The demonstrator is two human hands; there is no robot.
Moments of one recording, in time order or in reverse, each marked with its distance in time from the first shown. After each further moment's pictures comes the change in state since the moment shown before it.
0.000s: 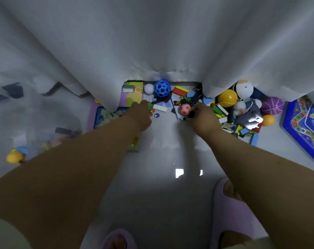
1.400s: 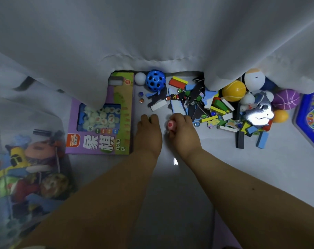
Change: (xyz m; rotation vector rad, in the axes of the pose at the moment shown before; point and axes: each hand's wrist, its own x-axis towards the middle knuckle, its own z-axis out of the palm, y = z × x) left_hand 0.000 0.027 0.105 0.144 0.268 -0.030; right_hand -0.009 0.008 0.075 0.160 -0.032 -0.135
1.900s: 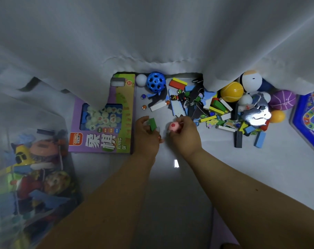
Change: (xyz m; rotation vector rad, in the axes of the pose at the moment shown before) left_hand -0.013 0.002 -0.002 -1.478 -0.013 -0.534; right_hand -0.005 0.006 0.002 0.256 0.054 0.151
